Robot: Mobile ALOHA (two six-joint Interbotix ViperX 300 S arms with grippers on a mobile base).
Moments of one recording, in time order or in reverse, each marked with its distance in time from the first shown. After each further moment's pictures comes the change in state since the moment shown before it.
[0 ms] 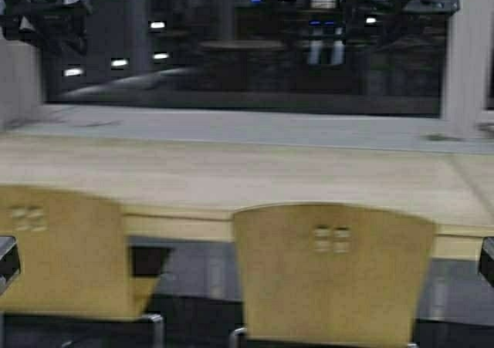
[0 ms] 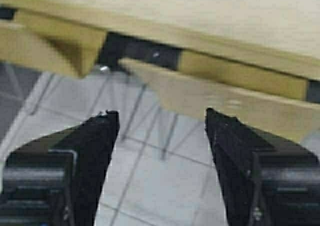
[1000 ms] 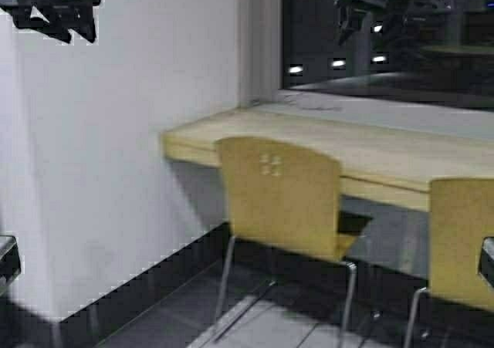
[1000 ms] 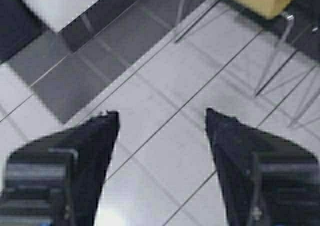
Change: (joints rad) left arm 0.000 0.035 -0.046 0.005 -0.061 -0.006; right arm 0.017 0.031 -0.025 -0.003 0.006 0.000
